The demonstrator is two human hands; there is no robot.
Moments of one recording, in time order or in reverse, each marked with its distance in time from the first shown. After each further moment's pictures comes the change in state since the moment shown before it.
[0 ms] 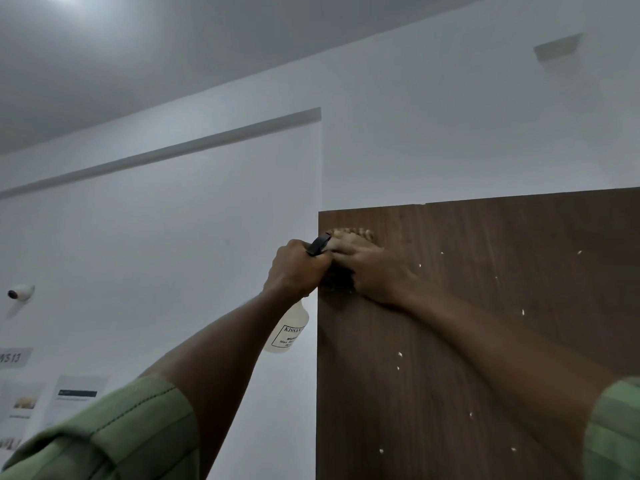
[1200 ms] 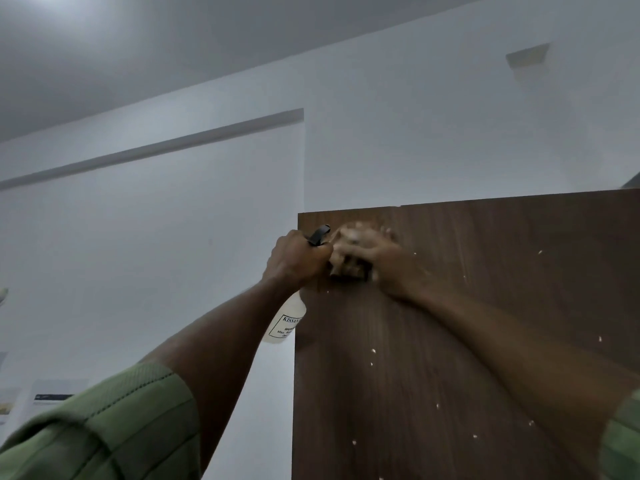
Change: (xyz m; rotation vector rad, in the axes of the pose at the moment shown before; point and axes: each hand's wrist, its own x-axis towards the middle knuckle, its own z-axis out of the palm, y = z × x) left_hand 0.000 0.035 0.017 0.084 0.000 0.032; right_hand -0.040 0.035 -0.044 0.045 -0.013 0.235
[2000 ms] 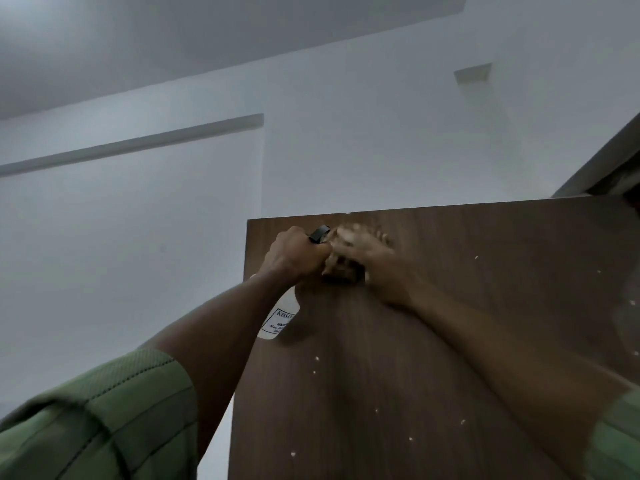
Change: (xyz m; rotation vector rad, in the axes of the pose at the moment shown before) left_hand 0.010 0.060 0.061 0.062 -0.110 0.047; right_hand -0.047 0.049 -0.044 -0.082 0.025 0.072
